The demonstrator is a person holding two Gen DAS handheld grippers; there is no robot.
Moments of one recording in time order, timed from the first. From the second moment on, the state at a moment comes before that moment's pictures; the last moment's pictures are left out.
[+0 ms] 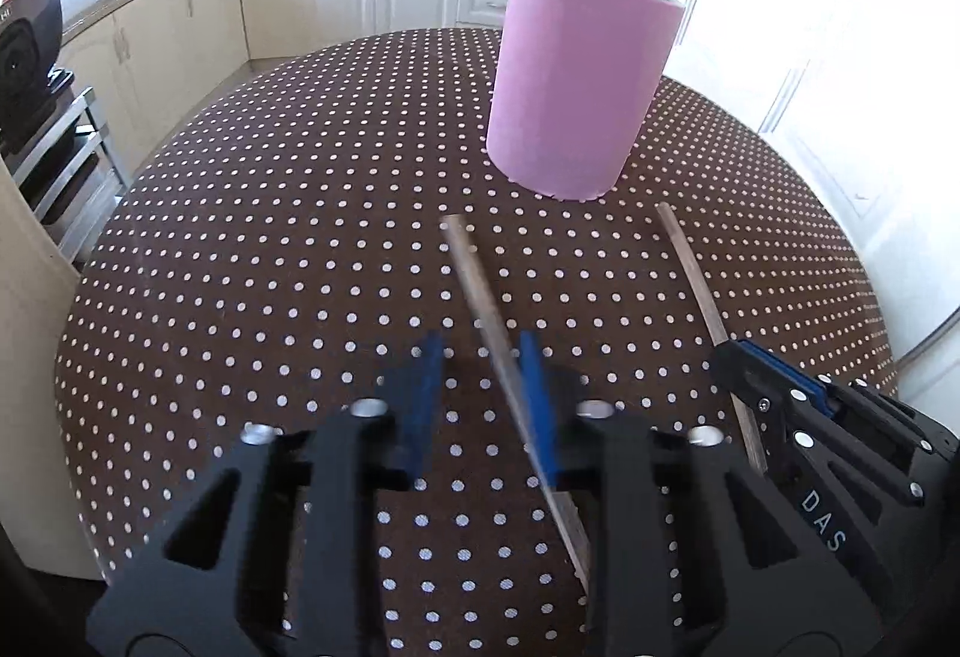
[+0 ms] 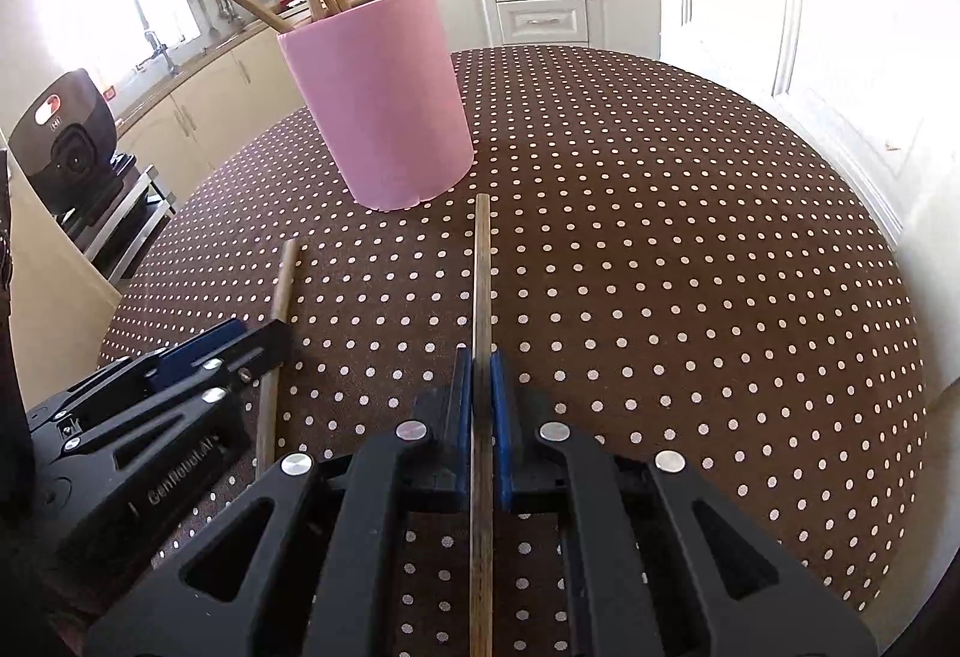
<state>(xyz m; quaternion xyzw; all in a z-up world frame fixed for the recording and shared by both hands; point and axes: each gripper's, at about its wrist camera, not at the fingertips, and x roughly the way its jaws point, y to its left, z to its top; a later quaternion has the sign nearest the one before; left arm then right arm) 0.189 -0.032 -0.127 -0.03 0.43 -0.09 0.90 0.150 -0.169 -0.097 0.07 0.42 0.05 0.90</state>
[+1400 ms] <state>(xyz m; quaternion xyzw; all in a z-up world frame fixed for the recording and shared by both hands) 0.197 -0.024 -0.129 -0.03 0.44 -0.13 0.89 0.165 -0.174 -0.093 0.08 0.42 0.05 0.90</state>
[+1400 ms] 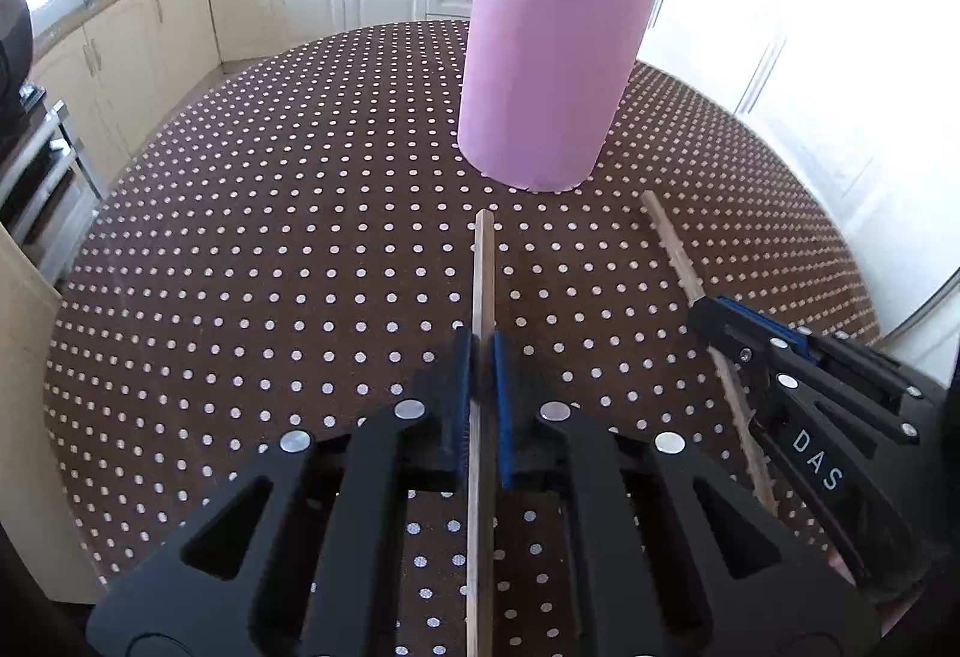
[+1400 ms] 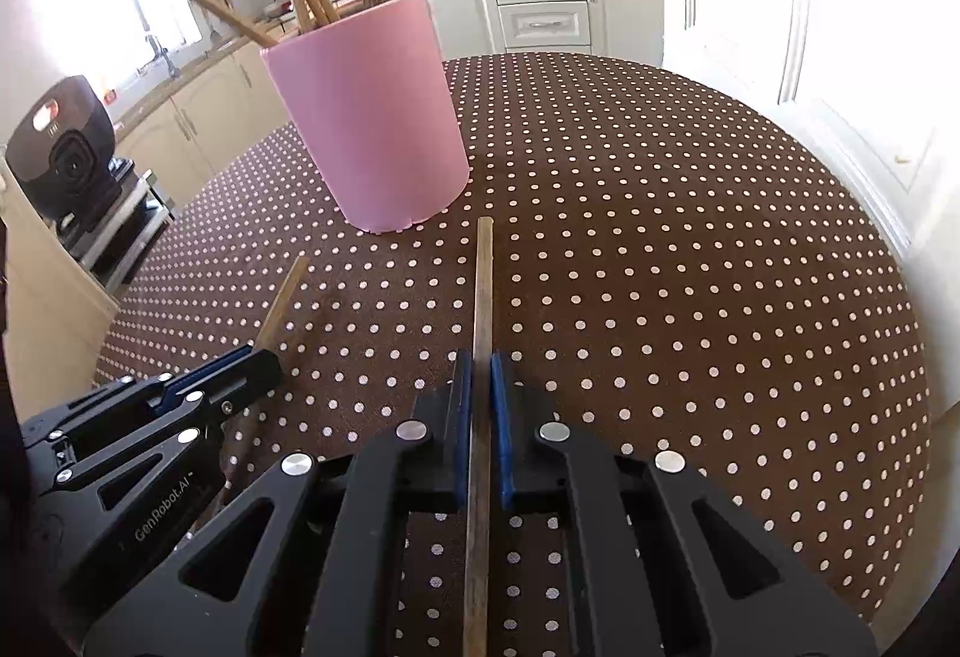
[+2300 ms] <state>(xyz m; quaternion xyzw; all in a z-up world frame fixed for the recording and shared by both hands) 0.166 0.002 -0.062 -0.06 0.34 -0.13 0.93 0.142 -0.193 -0.041 0.13 0.28 0.07 0.95</state>
